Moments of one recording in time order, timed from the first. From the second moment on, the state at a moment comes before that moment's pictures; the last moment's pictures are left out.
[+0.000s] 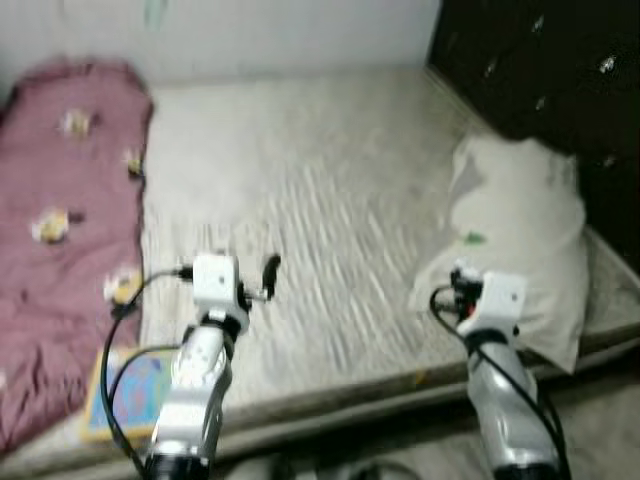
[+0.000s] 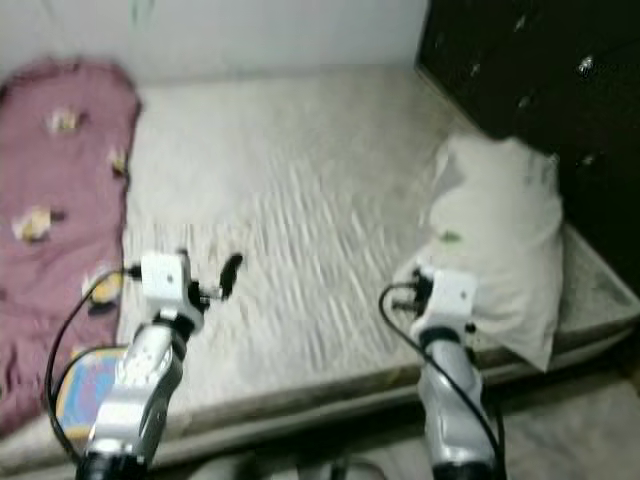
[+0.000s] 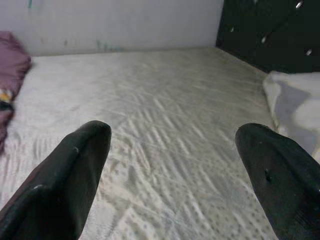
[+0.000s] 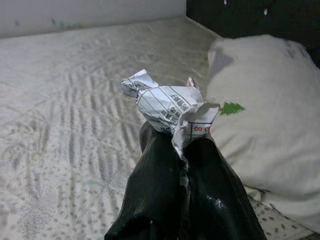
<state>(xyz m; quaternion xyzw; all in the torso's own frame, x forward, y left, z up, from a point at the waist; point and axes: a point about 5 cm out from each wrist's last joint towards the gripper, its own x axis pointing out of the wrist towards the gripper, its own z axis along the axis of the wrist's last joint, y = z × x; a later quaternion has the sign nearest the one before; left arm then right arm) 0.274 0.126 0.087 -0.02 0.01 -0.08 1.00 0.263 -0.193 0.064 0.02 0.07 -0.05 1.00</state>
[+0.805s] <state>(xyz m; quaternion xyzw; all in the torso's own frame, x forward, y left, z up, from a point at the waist) 0.273 0.136 0.086 -0.01 0.01 -0.05 1.00 0.262 -0.181 0.062 0.02 0.07 -0.02 1.00</state>
